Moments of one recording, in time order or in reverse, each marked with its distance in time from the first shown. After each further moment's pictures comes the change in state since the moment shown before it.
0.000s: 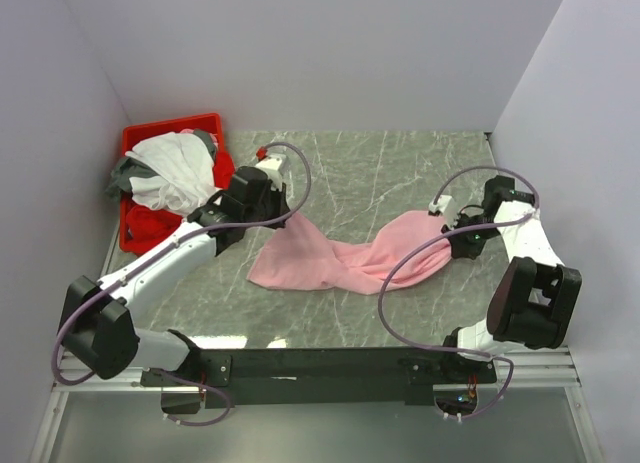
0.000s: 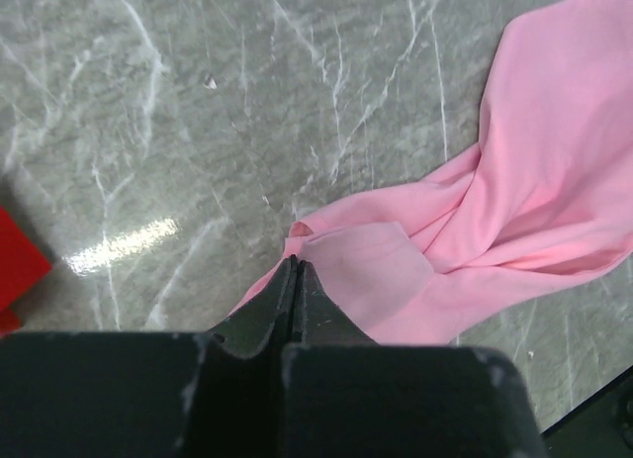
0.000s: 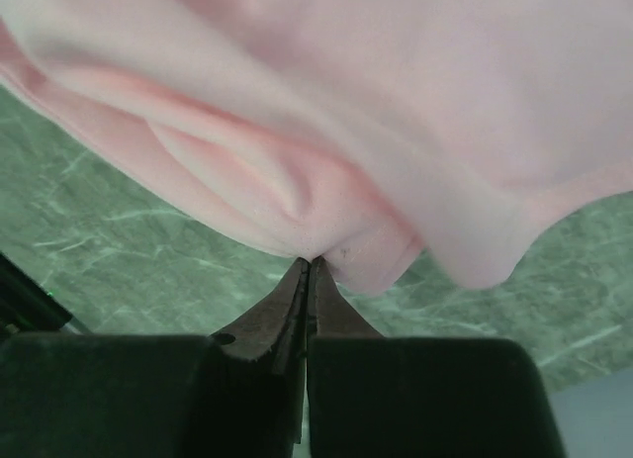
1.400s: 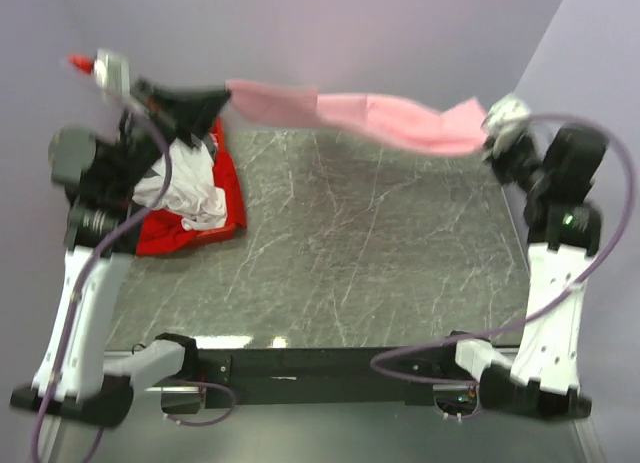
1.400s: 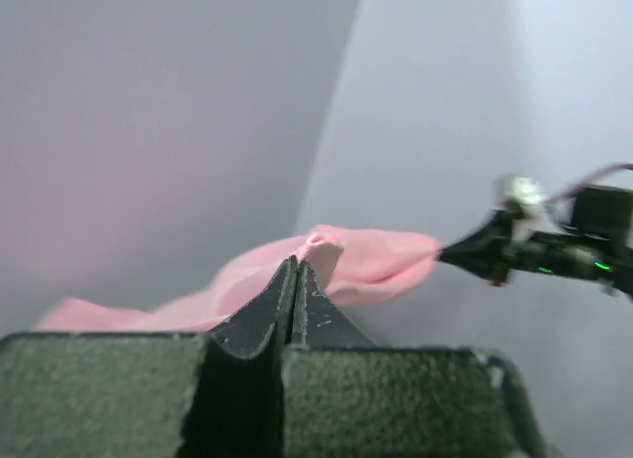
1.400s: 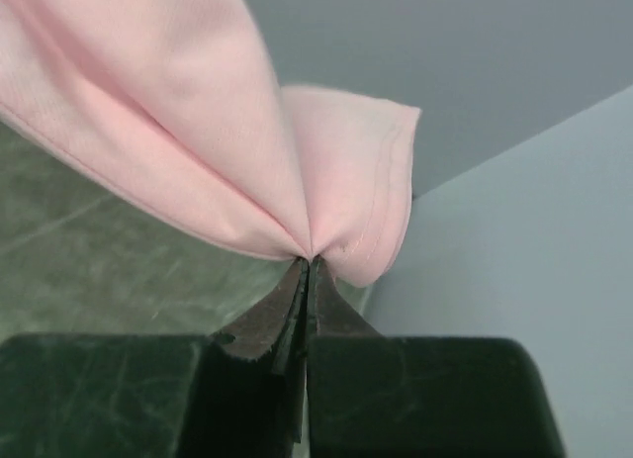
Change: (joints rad) left arm 0.388 -0.196 0.554 0.293 0.464 -0.217; right arm 0.037 -0.317 0.575 0.301 -0.057 0.574
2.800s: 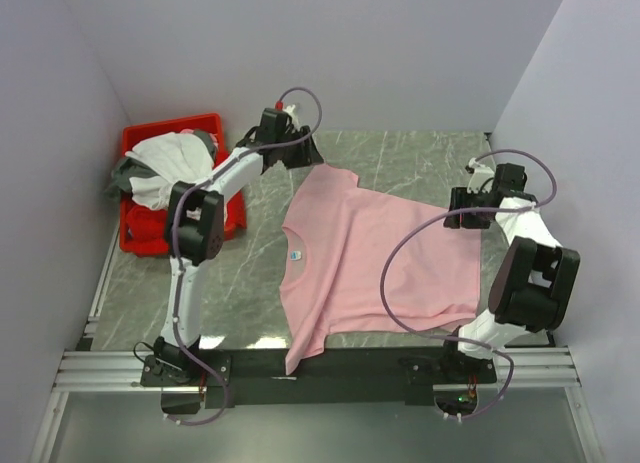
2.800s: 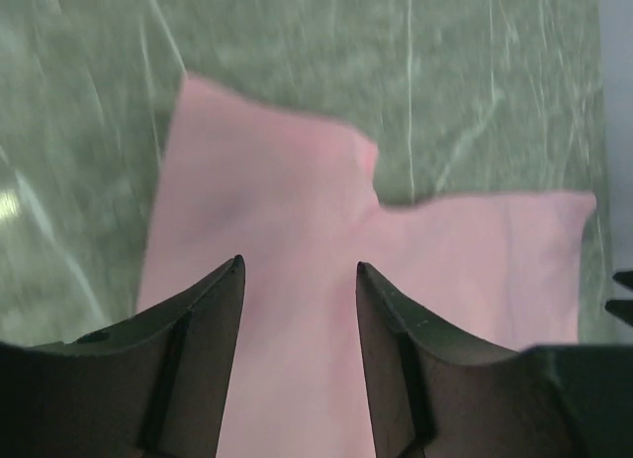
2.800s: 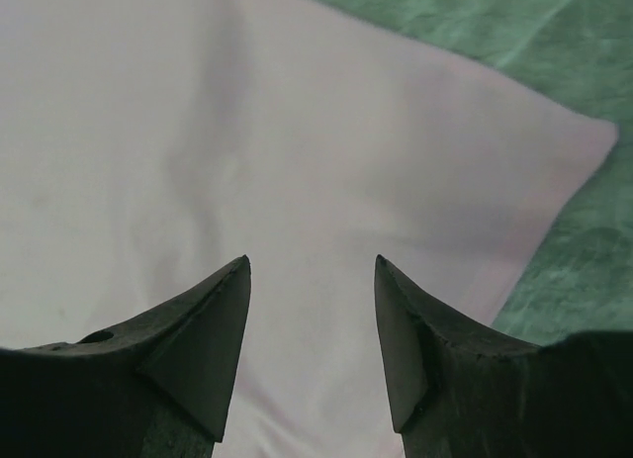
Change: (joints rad) left arm -0.188 1.034 0.219 -0.261 -0.155 0.006; right arm -0.087 0.396 -0.565 0.174 0.031 0.349
